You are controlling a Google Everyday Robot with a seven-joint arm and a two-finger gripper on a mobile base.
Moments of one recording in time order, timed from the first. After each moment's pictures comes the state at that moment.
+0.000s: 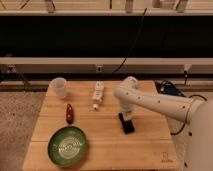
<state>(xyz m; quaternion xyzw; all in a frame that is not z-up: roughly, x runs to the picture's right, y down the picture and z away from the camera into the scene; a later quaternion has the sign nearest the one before) 0.135 0.182 0.853 -0.36 0.02 -0.07 0.93</state>
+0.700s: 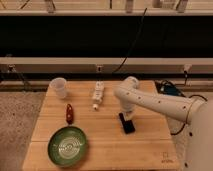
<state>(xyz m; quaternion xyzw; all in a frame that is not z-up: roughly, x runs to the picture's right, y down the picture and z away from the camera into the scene) 0.137 0.182 0.852 -0.36 0.02 -0.07 0.93</state>
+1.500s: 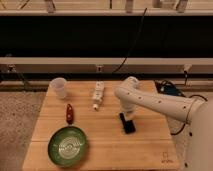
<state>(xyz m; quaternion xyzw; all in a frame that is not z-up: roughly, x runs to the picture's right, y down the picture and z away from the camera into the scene) 0.140 0.182 0.851 -0.36 0.03 -0.07 0.93</state>
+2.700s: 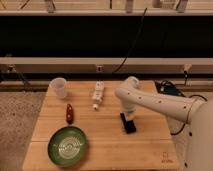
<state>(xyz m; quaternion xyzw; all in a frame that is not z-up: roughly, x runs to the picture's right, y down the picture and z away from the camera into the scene) 0.144 0.181 0.851 -0.36 0.03 -0.07 0.93</state>
